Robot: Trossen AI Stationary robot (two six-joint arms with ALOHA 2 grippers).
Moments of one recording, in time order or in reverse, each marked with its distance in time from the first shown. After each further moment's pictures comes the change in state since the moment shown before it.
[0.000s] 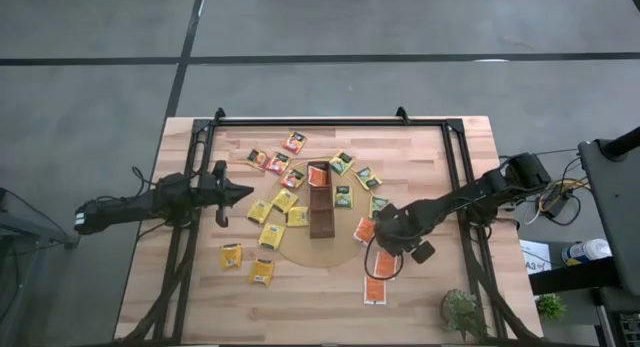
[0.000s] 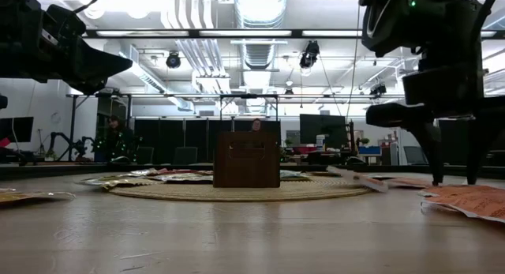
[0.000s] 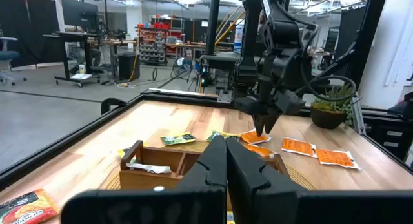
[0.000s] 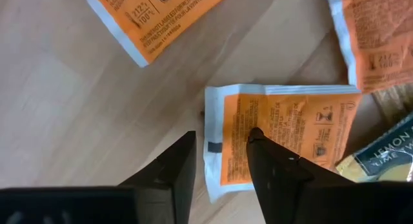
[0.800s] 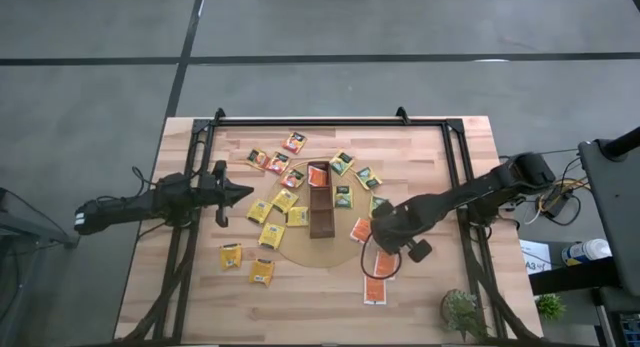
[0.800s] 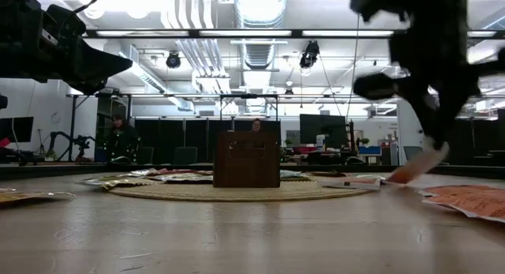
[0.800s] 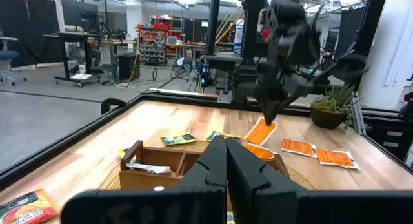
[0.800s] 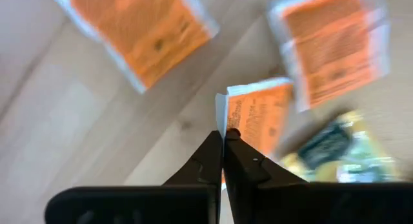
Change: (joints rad) left arm 0.000 0.000 0.000 0.000 0.000 0.000; right arm -0.005 -0.048 0.153 -0.120 0.004 -0.020
